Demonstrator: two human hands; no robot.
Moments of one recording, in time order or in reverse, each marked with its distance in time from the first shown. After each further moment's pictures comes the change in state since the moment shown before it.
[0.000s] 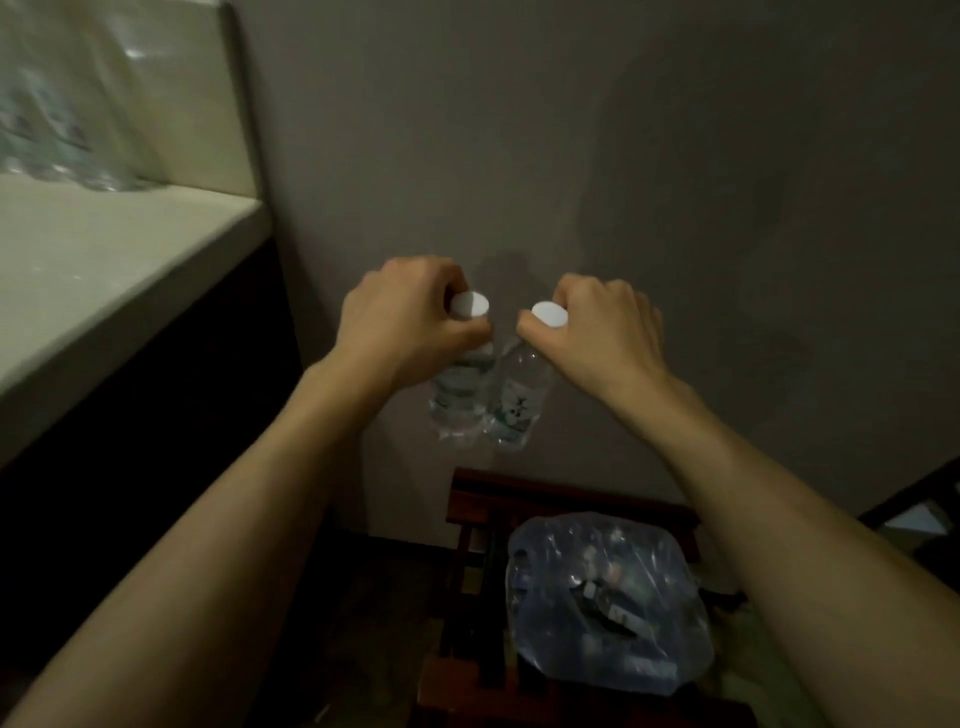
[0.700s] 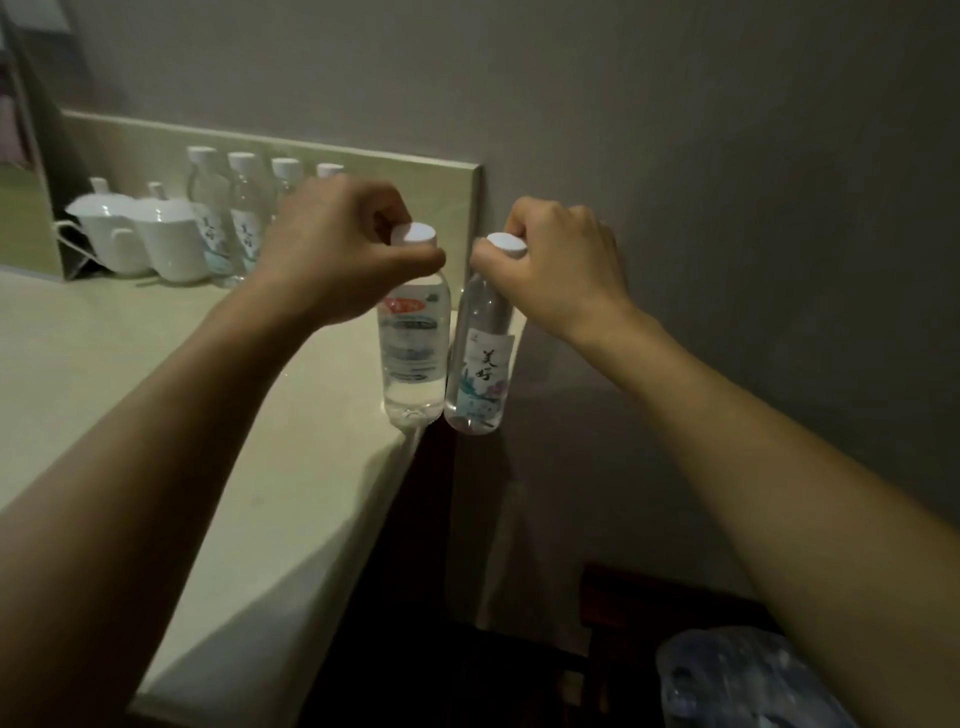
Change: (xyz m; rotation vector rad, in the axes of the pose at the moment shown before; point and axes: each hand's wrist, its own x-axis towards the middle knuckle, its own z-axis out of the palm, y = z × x) left_hand 0.029 -0.189 -0.234 0.029 0.243 0.064; right_hand 0.112 -0.280 0.005 0.238 0.199 -0.250
